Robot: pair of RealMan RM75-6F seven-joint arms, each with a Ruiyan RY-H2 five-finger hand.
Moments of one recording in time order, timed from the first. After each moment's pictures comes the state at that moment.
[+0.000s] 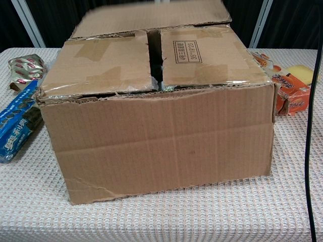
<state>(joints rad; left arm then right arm) -0.23 -0.95 -0.08 -1.55 1.42 1.29 -0.26 1.05 -1.44 0.48 -1.50 -0.92 1.02 -0.87</state>
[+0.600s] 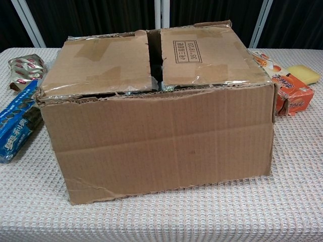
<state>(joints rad) -0.25 -0.95 -0.07 -1.57 1.44 1.25 -0.25 1.02 -1.14 0.40 -1.80 -1.17 0.68 -0.31</state>
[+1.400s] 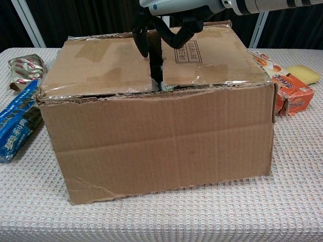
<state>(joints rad) -0.24 -0.94 -0.05 -1.55 1.44 1.24 -0.28 1.18 -1.21 0.20 -1.79 -1.05 0.63 -0.46</state>
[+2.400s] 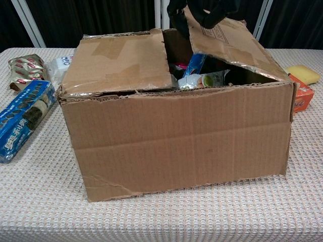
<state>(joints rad) -0.25 -0.94 -0.05 -1.57 1.43 1.22 -0.25 1.12 -1.08 0.14 -1.85 -1.12 0.75 -0.40</state>
